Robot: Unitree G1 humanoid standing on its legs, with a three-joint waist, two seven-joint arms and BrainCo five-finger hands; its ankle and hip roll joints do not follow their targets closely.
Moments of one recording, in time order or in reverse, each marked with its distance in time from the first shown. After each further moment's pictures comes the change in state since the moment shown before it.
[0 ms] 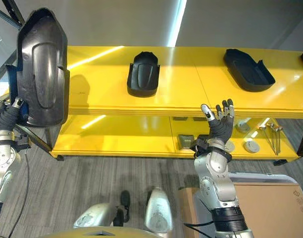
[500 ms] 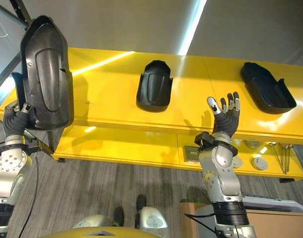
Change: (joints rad) left arm 0.009 -0.085 -0.041 -0.003 0.018 0.002 0.044; right arm -0.051 -0.010 -0.069 0.002 0.022 0.038 0.033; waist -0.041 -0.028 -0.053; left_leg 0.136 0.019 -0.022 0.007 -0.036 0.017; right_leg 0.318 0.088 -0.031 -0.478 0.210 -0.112
